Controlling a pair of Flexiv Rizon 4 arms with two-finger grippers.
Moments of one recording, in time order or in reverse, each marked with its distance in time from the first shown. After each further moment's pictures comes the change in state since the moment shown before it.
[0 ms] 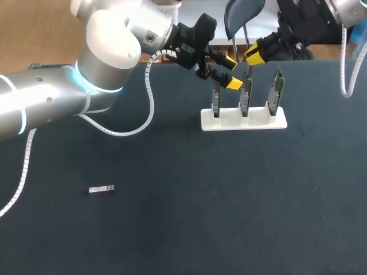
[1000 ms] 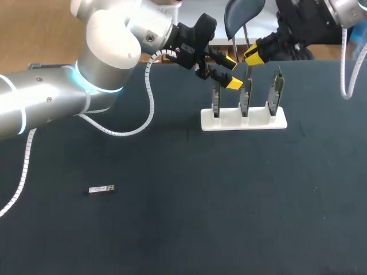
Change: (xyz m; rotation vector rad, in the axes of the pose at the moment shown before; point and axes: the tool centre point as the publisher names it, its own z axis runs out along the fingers) left arm 0.000 0.000 0.000 0.000 0.000 0.000; right arm -0.001 0.002 0.002 0.012 0.001 0.007
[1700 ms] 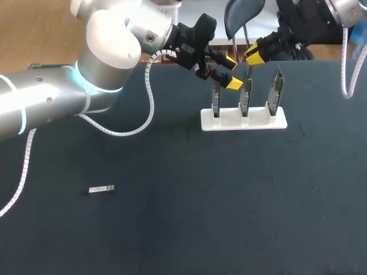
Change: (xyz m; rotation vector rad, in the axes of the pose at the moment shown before) left arm 0.000 0.000 0.000 0.000 0.000 0.000; right arm -0.001 -0.001 -0.002 0.005 0.003 -0.007
